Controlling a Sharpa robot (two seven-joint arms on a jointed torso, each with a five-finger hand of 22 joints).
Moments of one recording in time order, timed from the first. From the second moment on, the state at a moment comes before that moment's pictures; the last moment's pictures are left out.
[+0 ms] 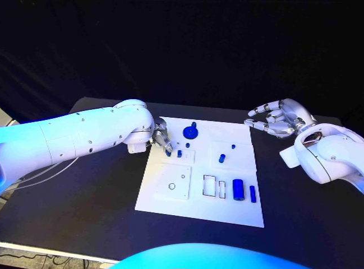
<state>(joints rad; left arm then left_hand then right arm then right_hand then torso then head) 1.27 -0.69 -0.08 1.31 -1.02 0.20 -0.61 1.16 -0.25 0.65 0.06 0.58 0.99 0.07 0.57 0.66 1.40 -0.03 1.13 1.01 1.47 -0.08 1.56 1.31 0.04 1.44 0.03 1.49 1.31 1.27 -0.91 -0.13 1.62 -0.78 -0.58 -0.04 1.42 -0.15 0.10 0.29 0.25 0.90 0.16 0.18 0.37 1.47 0.08 1.47 1.31 1.47 0.01 1.57 1.31 0.01 1.47 0.11 1.56 1.31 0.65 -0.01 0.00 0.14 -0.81</state>
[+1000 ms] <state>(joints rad) 1.26 -0.69 -0.08 1.32 -1.03 0.22 -0.61 1.15 -0.24 0.66 0.07 0.58 1.00 0.07 0.57 0.70 1.42 -0.04 1.15 1.03 1.46 -0.09 1.56 1.31 0.04 1.45 0.03 1.50 1.31 1.27 -0.91 -0.13 1.62 -0.78 -0.58 -0.04 1.42 -0.15 0.10 0.29 0.25 0.90 0.16 0.18 0.37 1.47 0.08 1.47 1.31 1.47 0.01 1.57 1.31 0.01 1.47 0.11 1.56 1.31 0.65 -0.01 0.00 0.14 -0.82</state>
